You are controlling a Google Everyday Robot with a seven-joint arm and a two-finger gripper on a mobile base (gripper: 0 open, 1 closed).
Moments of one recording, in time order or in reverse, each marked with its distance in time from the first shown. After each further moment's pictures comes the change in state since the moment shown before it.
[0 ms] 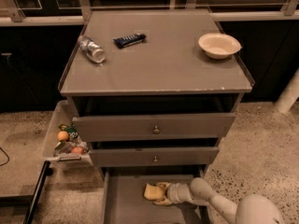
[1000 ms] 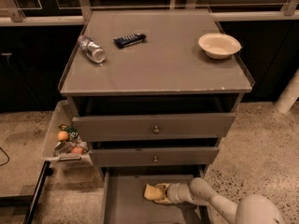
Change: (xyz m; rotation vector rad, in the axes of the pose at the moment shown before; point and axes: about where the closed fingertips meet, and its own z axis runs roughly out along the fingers) arm 0.000 0.000 0.000 0.000 0.000 0.000
